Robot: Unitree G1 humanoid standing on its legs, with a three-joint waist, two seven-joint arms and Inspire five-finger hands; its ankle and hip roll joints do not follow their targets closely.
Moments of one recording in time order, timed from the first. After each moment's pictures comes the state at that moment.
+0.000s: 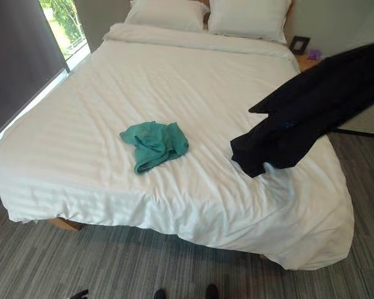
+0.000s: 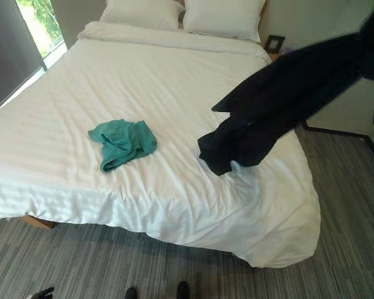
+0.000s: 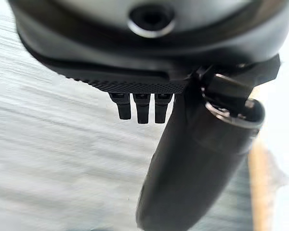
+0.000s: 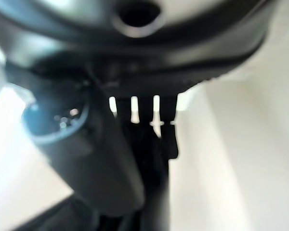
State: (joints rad) left arm 0.06 0.40 0.16 1.17 -0.07 -0.05 0.14; right arm -0.29 -1.31 -0.18 0.40 -0.25 -0.07 -0.31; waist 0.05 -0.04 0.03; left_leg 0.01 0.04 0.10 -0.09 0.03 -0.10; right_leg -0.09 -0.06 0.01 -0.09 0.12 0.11
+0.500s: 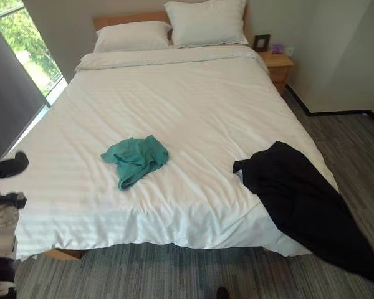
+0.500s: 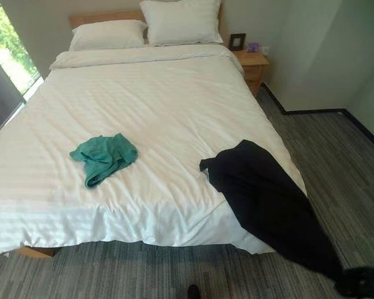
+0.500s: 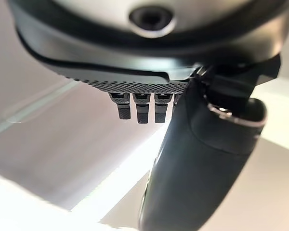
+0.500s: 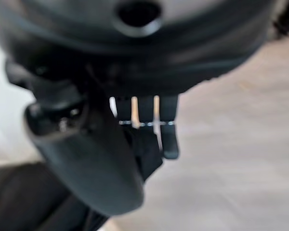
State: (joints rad) left arm -0.29 0.83 0.25 0.50 0.04 -0.08 0.46; right arm 0.27 -0.61 -0.28 0.86 -0.13 0.03 -0.29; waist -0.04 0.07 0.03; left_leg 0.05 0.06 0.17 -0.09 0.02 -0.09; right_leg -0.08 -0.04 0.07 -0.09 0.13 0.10
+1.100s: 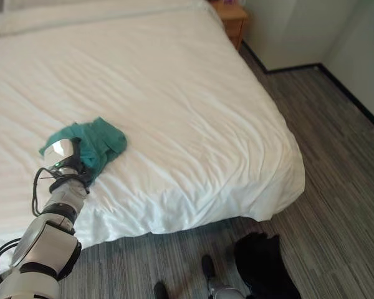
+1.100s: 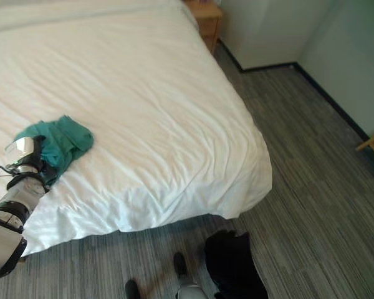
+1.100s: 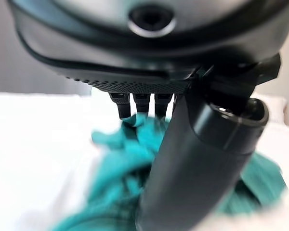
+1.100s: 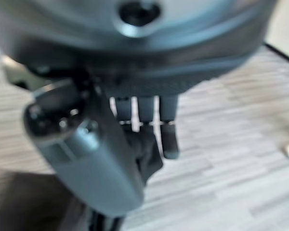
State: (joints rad) left arm -0.84 0.62 -0.51 1.31 0.24 0.02 0.43; right arm 0.08 -0.45 -0.01 1.32 0.14 -0.06 -0.20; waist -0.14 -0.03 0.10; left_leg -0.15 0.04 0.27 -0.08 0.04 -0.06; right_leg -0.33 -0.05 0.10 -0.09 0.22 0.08
